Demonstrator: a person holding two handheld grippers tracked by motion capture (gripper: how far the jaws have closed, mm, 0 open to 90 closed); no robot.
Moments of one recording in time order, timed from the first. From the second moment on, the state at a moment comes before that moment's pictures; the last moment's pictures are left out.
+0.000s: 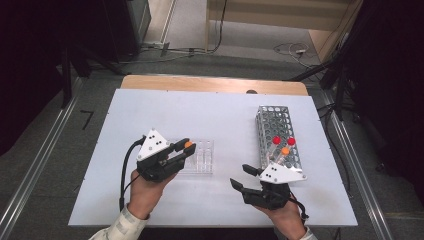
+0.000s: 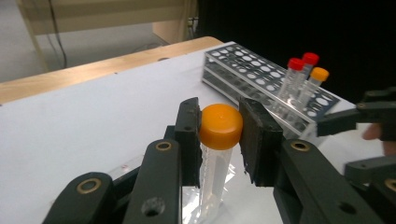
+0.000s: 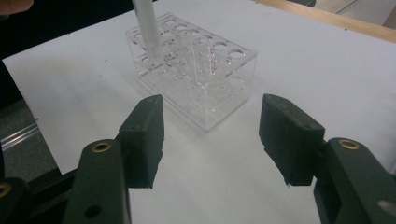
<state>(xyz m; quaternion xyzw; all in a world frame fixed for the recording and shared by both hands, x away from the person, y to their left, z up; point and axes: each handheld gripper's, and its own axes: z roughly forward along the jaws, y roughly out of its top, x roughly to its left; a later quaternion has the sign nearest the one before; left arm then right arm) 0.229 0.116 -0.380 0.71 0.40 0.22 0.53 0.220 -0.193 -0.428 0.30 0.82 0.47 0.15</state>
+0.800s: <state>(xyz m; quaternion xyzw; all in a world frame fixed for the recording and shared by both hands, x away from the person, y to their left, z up) 0.241 0.103 -0.418 0.73 0.41 0.25 0.49 0.225 -0.207 -0.431 0.32 0.81 0.47 0.15</state>
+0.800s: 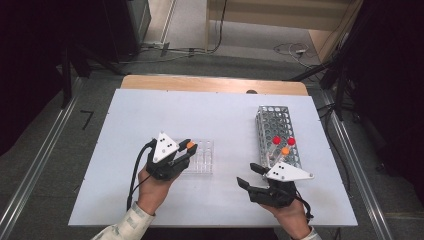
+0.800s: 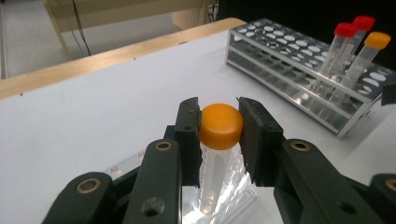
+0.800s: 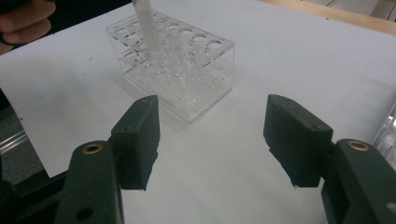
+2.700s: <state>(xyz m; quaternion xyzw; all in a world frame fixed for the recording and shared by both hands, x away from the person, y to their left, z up) 0.241 0.128 -0.423 0.69 0.47 0.23 0.49 0.242 -0.297 -0.441 0.44 0.74 0.45 0.24</state>
